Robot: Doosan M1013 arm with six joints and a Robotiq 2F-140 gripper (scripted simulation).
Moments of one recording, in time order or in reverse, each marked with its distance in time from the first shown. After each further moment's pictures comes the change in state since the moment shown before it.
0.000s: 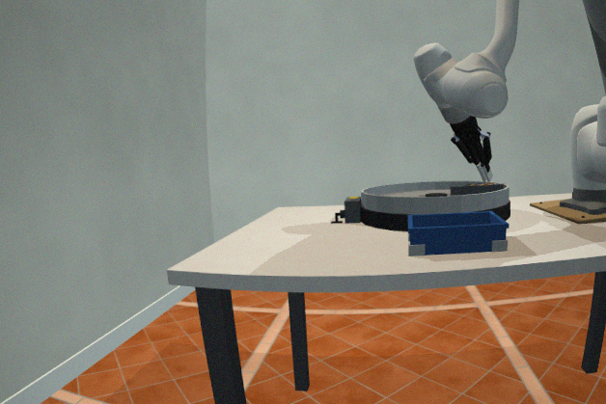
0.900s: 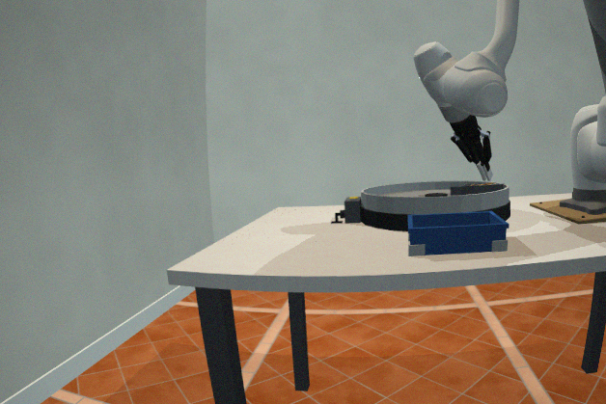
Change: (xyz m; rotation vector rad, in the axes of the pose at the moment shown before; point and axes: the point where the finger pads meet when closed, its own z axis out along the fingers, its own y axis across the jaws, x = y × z) arm 0.002 0.000 -0.002 0.000 0.000 0.000
